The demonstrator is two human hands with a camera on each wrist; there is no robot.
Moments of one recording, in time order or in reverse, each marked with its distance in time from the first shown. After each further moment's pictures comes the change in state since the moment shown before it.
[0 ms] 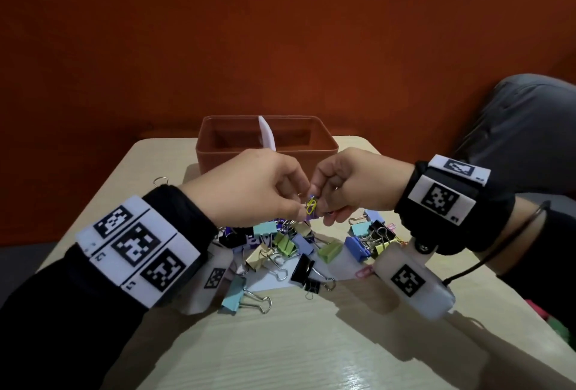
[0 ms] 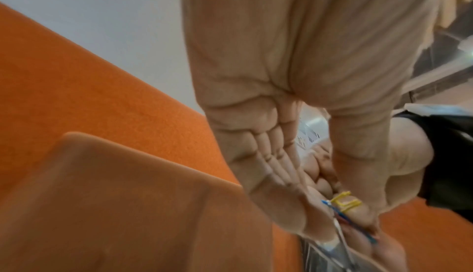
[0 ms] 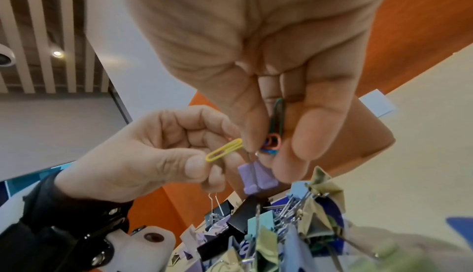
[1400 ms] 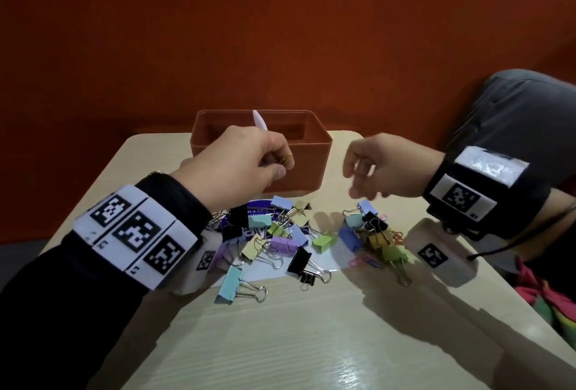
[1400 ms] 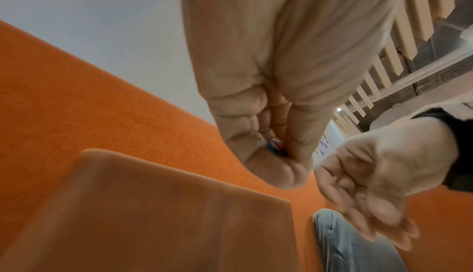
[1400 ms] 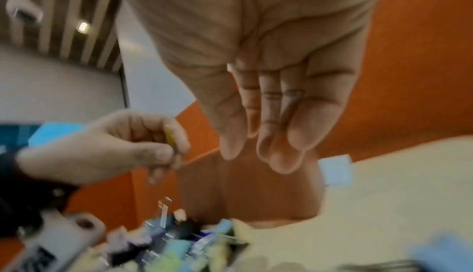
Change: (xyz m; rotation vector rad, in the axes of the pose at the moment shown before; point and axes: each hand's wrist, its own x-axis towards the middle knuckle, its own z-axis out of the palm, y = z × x) left_hand 0.000 -0.004 -0.005 0.135 0.267 0.028; right_hand -0.020 0.017 -0.027 -0.384 0.212 0.108
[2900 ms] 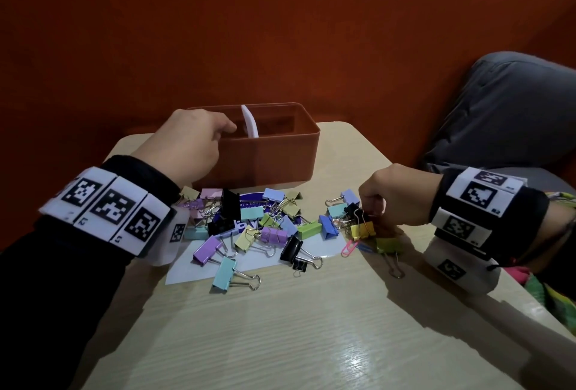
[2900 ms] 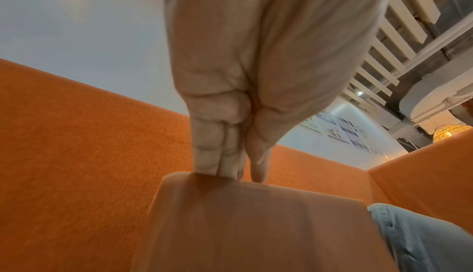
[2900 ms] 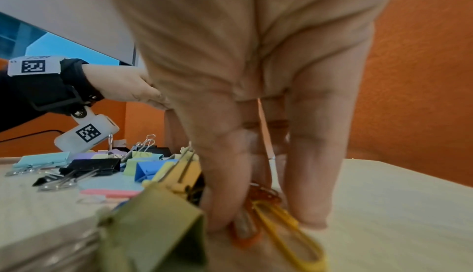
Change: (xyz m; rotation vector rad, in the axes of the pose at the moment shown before) left_hand 0.010 -0.031 -0.019 0.287 0.164 -0.144; right_hand -0.018 0.036 0.027 -0.564 -0.182 -0.035
